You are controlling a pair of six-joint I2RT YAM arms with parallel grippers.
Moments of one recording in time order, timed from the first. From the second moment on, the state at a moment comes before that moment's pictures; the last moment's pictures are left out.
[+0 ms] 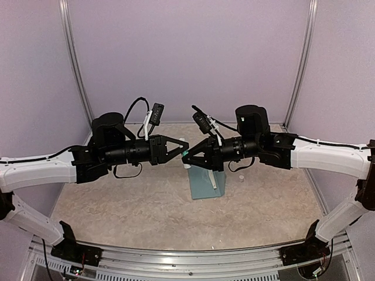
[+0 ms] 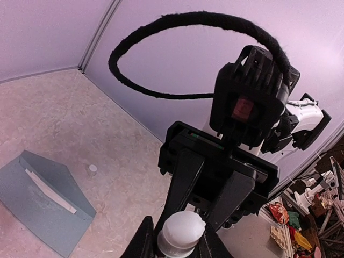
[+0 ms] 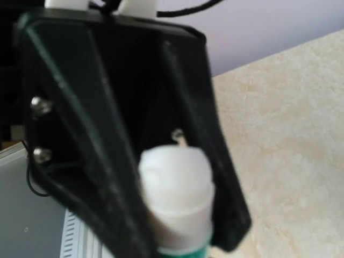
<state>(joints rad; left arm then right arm) -0.91 1.30 0.94 0.28 0.35 -0.57 0.91 1.46 1.14 0.04 -0.61 0.15</state>
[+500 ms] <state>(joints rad) -0.99 1.31 0.94 0.34 0.25 -0.54 0.92 1.36 0.91 0.38 -0.51 0.39</state>
